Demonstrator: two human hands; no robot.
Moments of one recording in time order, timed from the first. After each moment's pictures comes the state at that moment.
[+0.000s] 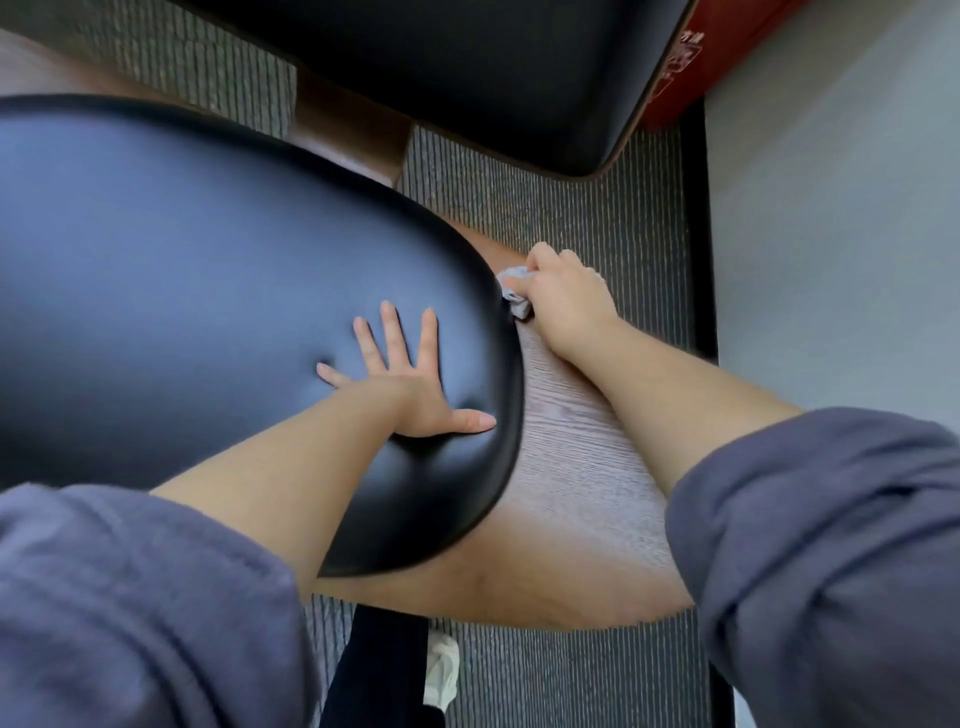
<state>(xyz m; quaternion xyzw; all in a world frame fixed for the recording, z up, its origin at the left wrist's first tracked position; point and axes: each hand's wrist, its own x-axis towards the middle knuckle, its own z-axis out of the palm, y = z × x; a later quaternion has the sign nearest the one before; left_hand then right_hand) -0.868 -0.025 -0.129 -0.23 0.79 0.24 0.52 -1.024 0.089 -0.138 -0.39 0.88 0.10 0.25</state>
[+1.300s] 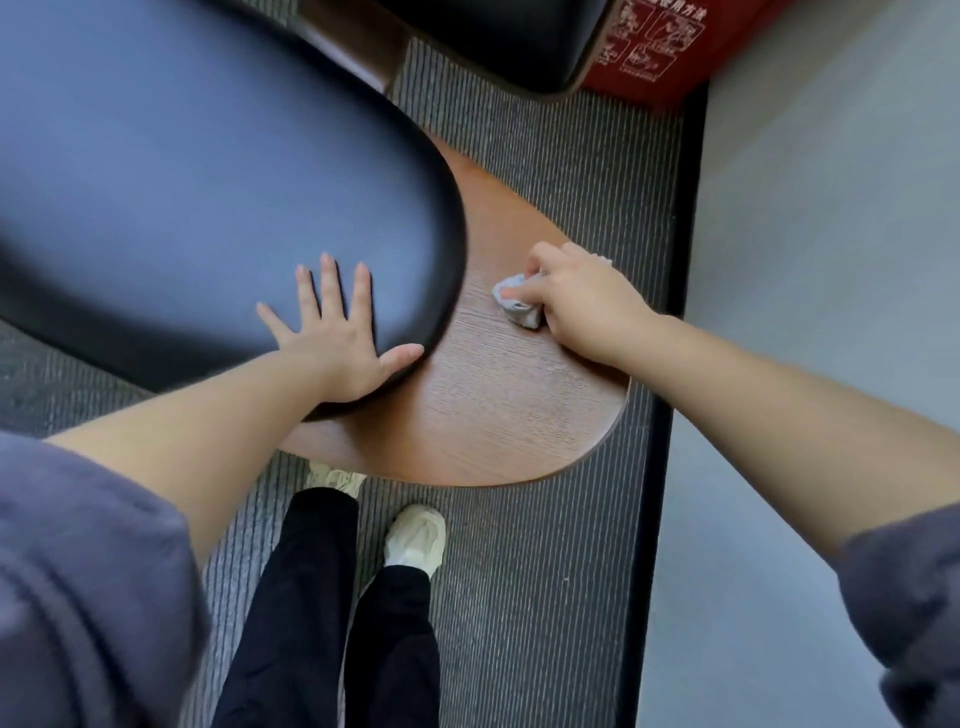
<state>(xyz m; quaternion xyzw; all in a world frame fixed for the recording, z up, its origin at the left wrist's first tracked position) -0.793 0.053 -0.107 -0.34 0.83 0.22 0.37 -1.000 0.209 -0.072 -0.58 0.78 0.06 0.24</state>
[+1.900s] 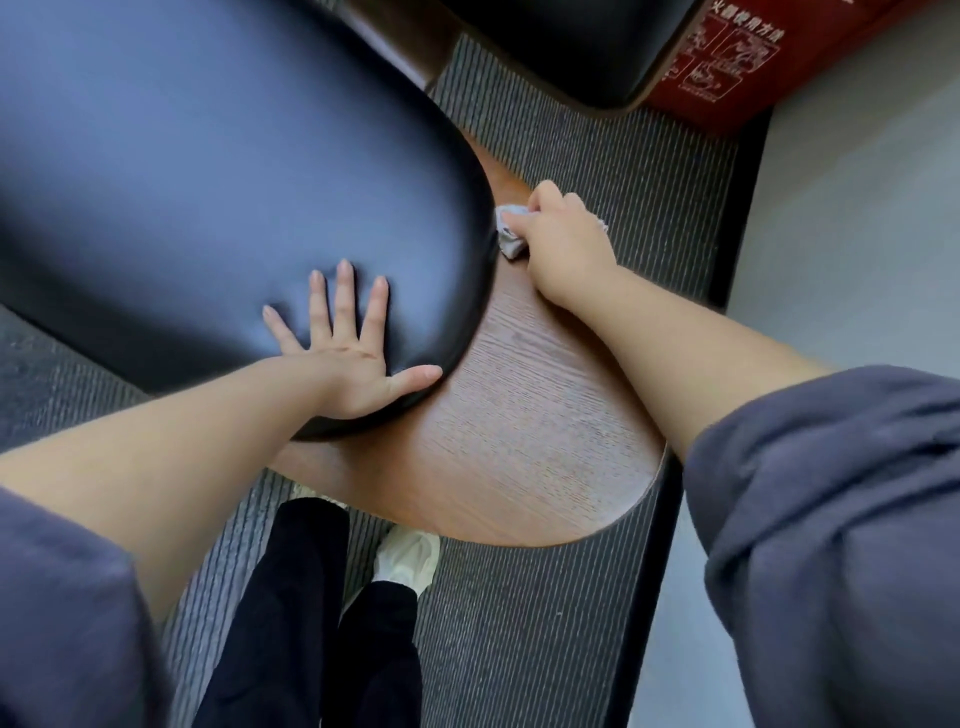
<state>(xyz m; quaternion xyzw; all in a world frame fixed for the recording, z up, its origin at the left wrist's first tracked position) -0.799 0.048 -0.115 -0.35 0.79 0.26 0.43 -1.028 0.122 -0.135 -0.51 0.83 0.07 0.21</state>
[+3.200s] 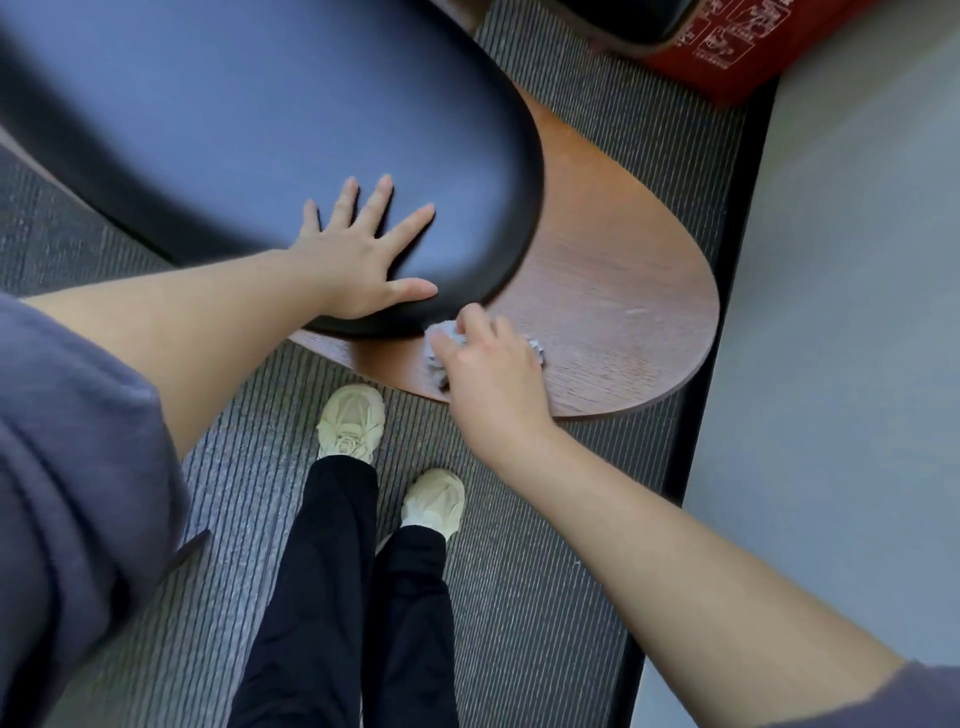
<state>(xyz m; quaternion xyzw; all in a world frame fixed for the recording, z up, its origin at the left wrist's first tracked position) -0.742 0.011 -0.114 -0.23 0.90 0.19 0.32 -0.794 0.193 -0.059 -0.51 0.82 0.07 0.26</state>
